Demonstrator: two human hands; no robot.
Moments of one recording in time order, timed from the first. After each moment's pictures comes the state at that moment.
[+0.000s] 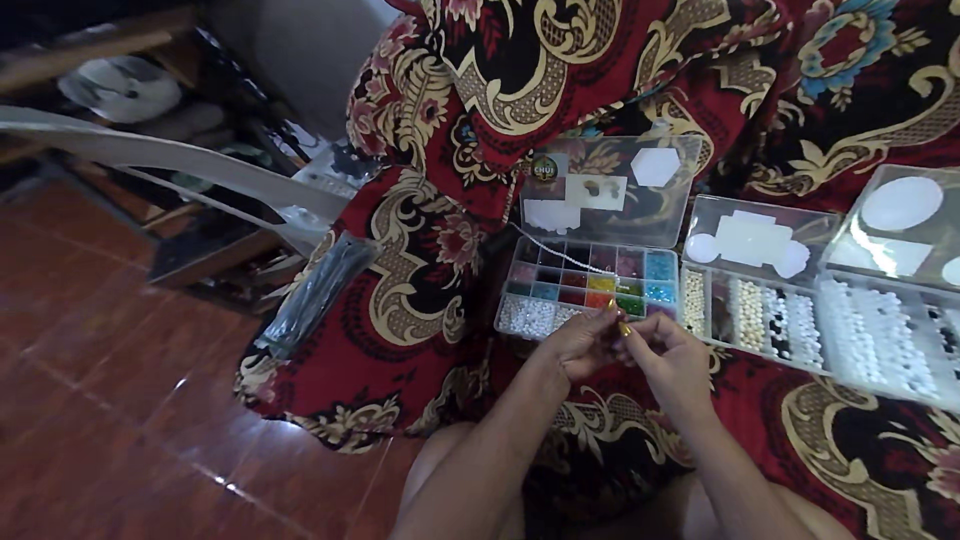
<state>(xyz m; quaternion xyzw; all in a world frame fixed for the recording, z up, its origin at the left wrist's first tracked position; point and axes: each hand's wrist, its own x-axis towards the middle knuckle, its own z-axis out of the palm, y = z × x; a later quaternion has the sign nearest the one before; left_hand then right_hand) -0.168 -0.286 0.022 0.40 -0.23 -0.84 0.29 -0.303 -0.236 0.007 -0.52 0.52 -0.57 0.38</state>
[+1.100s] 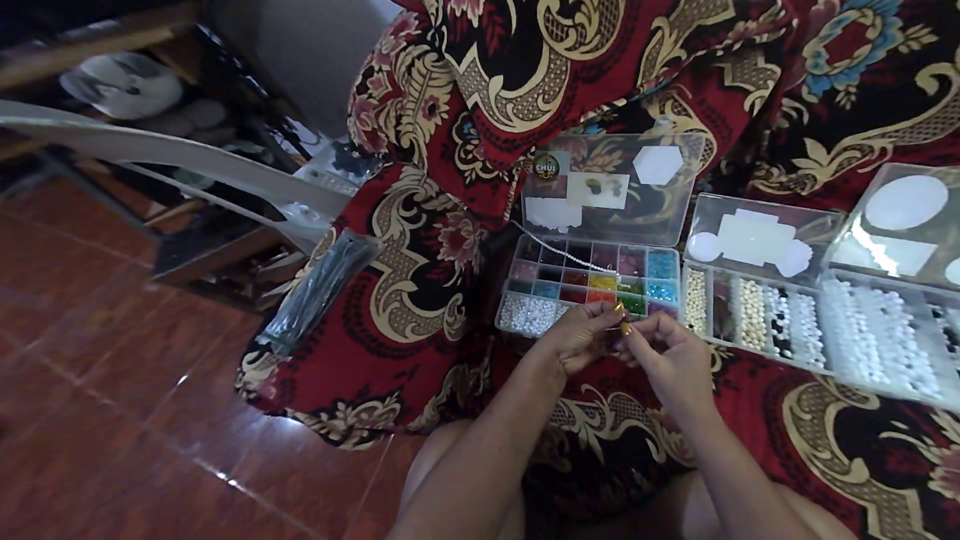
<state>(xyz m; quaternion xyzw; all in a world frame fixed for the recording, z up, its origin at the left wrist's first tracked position) -0.163 -0.290 0.026 0.41 -0.31 -0.80 0.30 -0.303 -0.236 0.009 -0.51 0.53 -0.56 0.39</state>
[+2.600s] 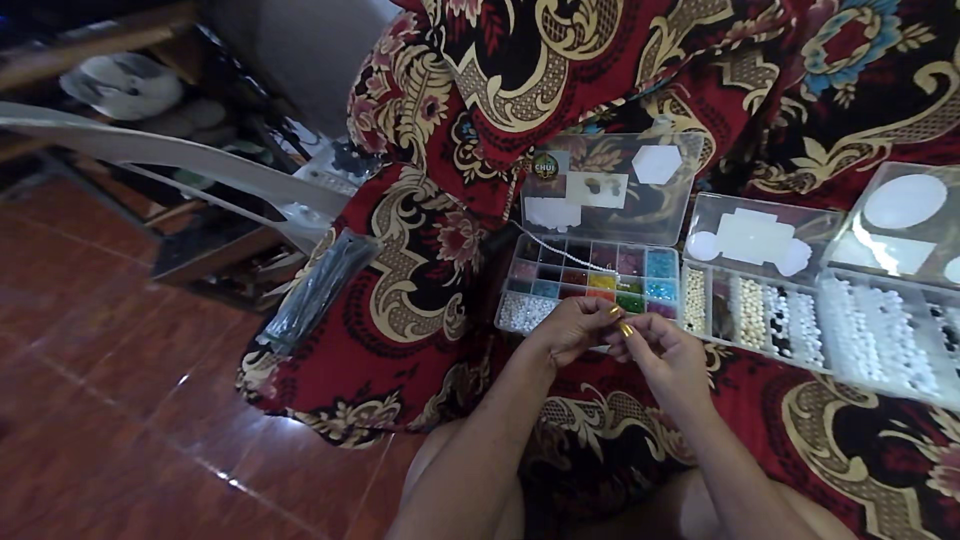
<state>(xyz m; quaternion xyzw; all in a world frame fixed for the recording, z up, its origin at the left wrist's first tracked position) -0.151 -0.297 0.024 0.39 -0.38 -0.79 0.30 -0.304 -0.234 0.011 -0.54 0.50 -0.54 0.40</state>
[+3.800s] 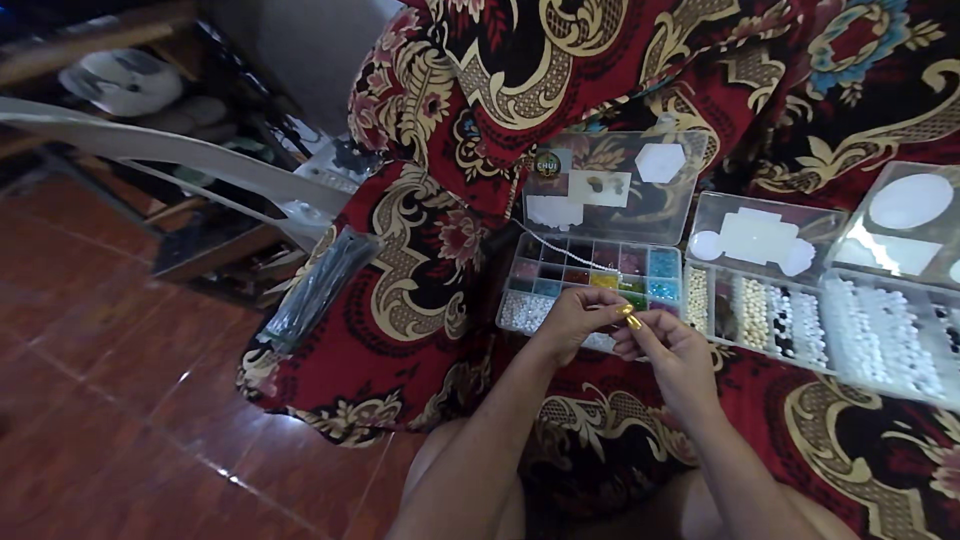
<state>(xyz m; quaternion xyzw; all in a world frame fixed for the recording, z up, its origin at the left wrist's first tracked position) -0.154 -0.294 0.031 0.41 -0.46 -0.70 0.37 -0.305 -0.237 0.012 -0.47 0.48 -0.57 0.47</state>
